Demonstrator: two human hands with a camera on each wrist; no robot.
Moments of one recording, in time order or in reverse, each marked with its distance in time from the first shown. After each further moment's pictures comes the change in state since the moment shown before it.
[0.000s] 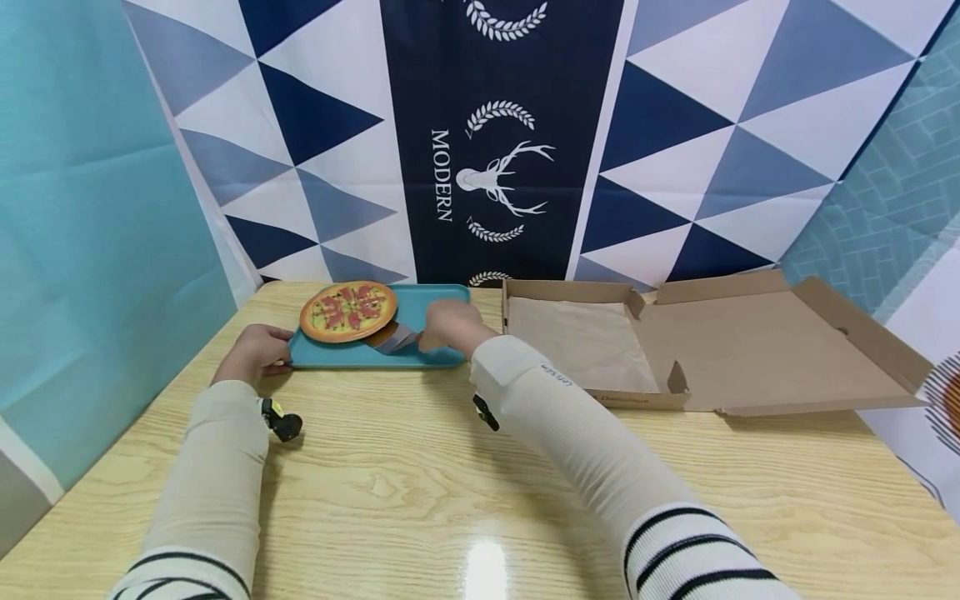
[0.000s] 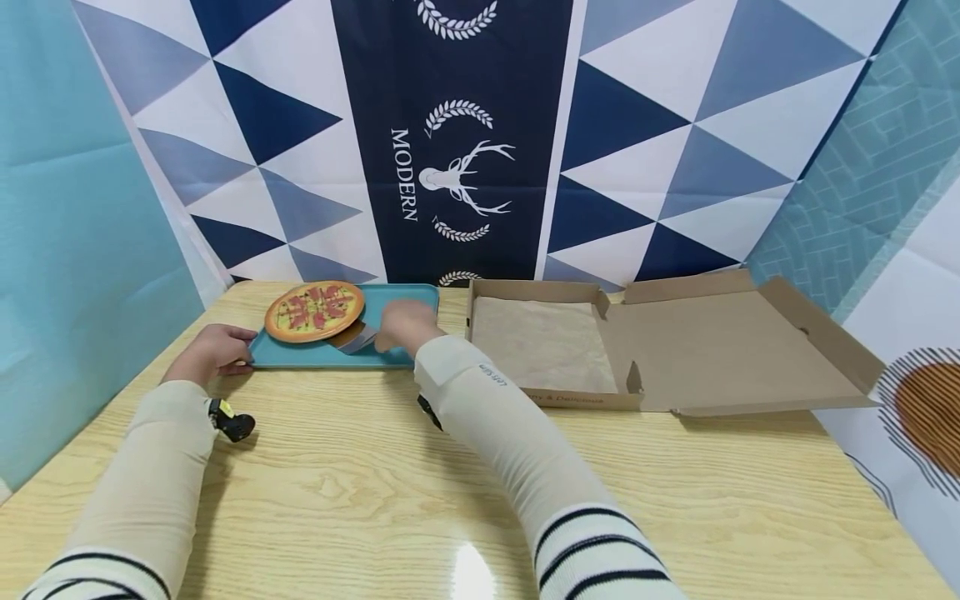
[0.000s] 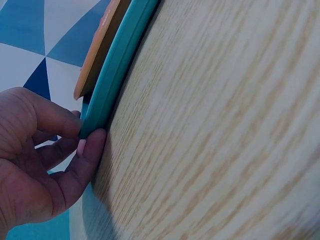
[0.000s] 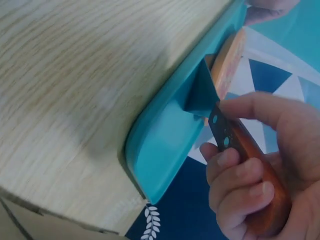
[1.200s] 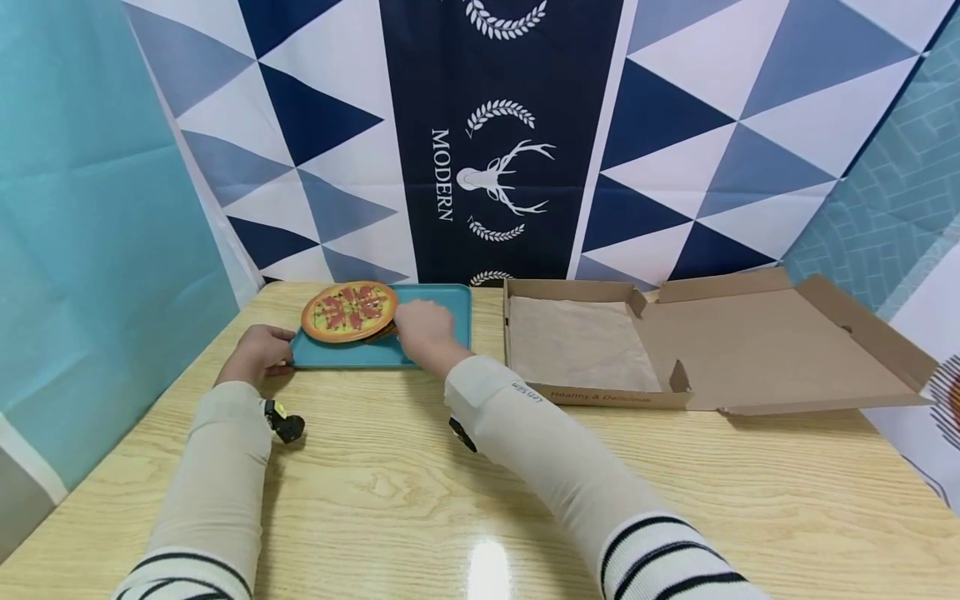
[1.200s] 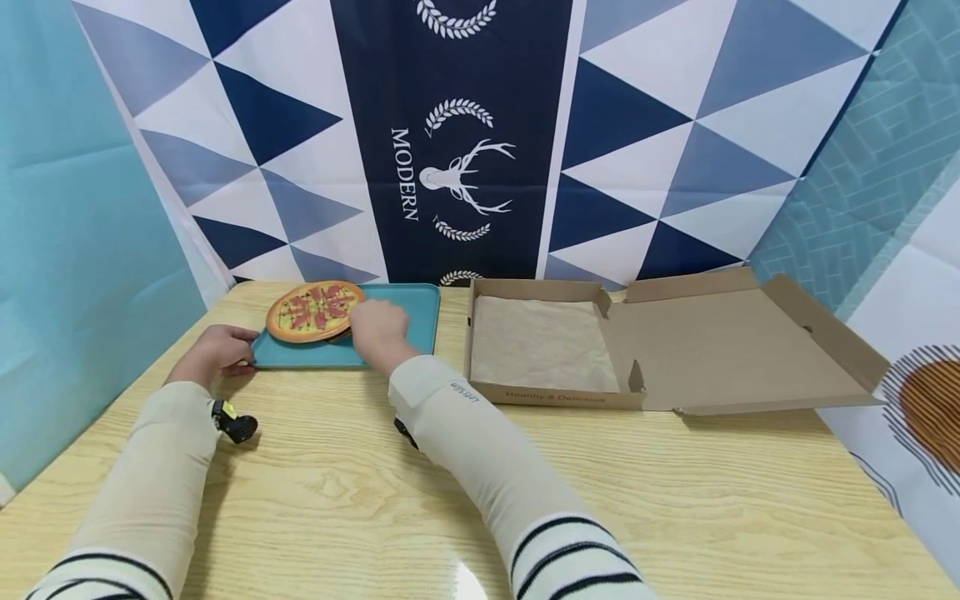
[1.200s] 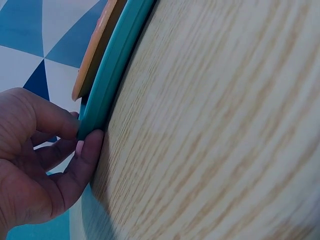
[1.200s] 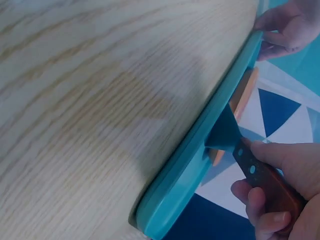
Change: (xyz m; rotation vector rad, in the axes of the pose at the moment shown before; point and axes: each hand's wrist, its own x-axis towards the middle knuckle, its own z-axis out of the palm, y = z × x) left_hand -0.003 0.002 0.001 0.022 0.022 -0.010; right_hand 0.006 -0.037 0.026 -0.173 0.332 -0.096
